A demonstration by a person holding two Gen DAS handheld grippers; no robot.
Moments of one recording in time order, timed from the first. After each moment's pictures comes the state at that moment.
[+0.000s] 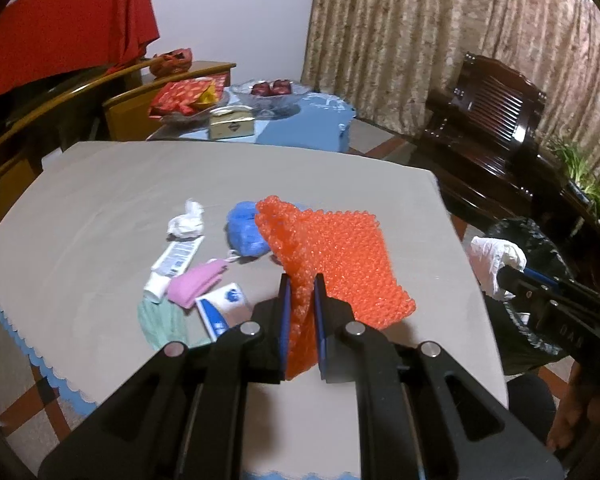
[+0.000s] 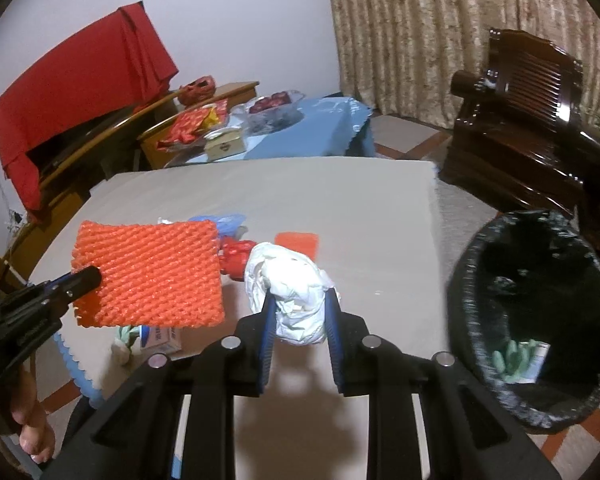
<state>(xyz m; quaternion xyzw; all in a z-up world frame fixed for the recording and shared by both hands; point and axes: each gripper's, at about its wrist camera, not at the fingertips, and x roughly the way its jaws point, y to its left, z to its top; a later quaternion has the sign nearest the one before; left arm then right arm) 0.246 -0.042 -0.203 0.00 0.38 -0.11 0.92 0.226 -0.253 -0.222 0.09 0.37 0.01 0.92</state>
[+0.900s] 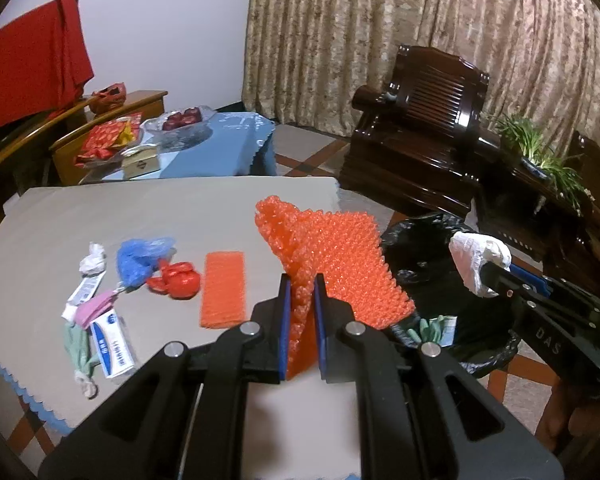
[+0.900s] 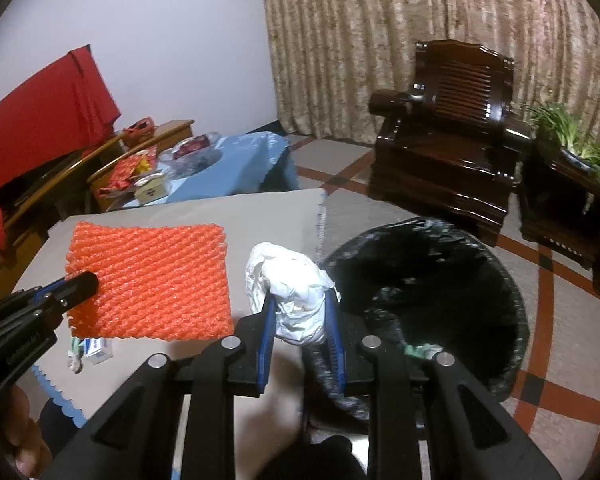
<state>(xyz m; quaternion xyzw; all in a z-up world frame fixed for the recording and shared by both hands) 0.200 -0.217 -0.164 0.03 0.35 -0.19 0.91 0.157 -0.398 -0.186 0.11 0.33 -0.09 0.93</state>
